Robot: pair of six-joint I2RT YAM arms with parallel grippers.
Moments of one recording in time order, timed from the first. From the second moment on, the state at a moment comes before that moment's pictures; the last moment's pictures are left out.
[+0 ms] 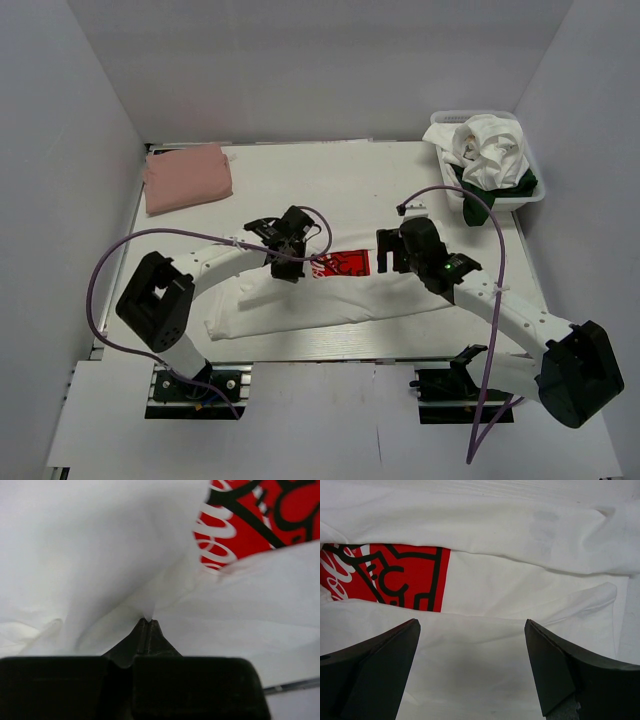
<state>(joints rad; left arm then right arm) -0.71 1.63 1.08 -0.65 -0.11 -0.52 0.61 1.14 0.70 -0.27 0.24 0.29</state>
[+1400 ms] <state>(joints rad) -0.46 1.75 1.09 -0.69 -0.16 -0.90 0.38 1.79 1.04 -0.17 0.20 0.48</state>
